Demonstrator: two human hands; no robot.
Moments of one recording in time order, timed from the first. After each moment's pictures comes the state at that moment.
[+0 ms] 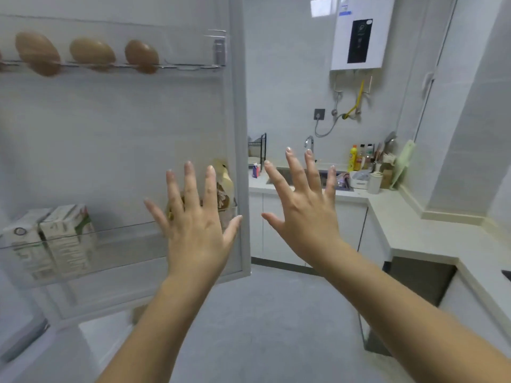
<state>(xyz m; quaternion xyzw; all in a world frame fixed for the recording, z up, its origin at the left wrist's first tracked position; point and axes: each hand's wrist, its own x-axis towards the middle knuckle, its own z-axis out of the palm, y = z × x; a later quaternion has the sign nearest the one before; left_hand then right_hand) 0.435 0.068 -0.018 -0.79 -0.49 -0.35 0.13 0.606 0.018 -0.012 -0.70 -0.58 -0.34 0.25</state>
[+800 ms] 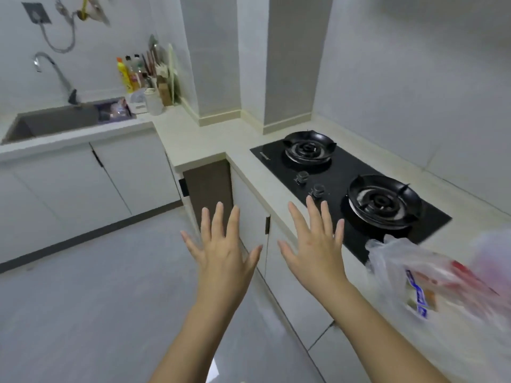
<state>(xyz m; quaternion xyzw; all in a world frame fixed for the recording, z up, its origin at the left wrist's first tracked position) 0.763 -0.241 -0.193 -0.96 -0.14 -0.19 -0.16 0.829 -0.395 -0.199 -0.97 -0.18 -0.10 0.16</state>
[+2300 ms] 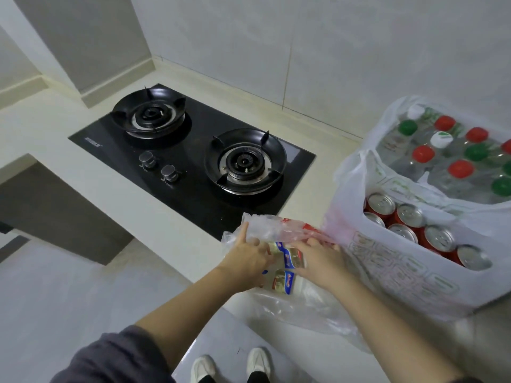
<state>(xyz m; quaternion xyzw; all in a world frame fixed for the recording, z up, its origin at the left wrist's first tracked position) 0.957 -0.525 -0.323 -0.88 0.44 0.13 0.12 0.919 -0.719 -0.334 -0.97 0.03 0.24 0.08</state>
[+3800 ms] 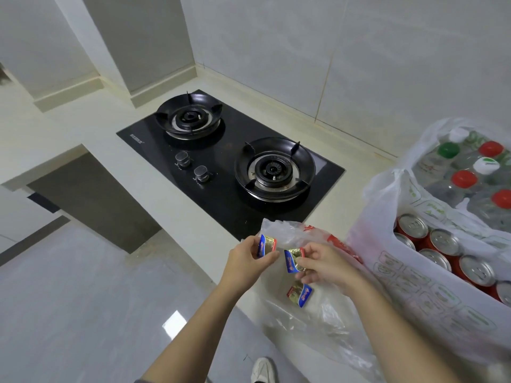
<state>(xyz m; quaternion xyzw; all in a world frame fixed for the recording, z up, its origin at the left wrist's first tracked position) 0.937 -0.497 -0.314 -0.84 -0.05 0.14 -0.52 0.938 -0.698 -0.319 -0.74 0.14 0.29 0.59</state>
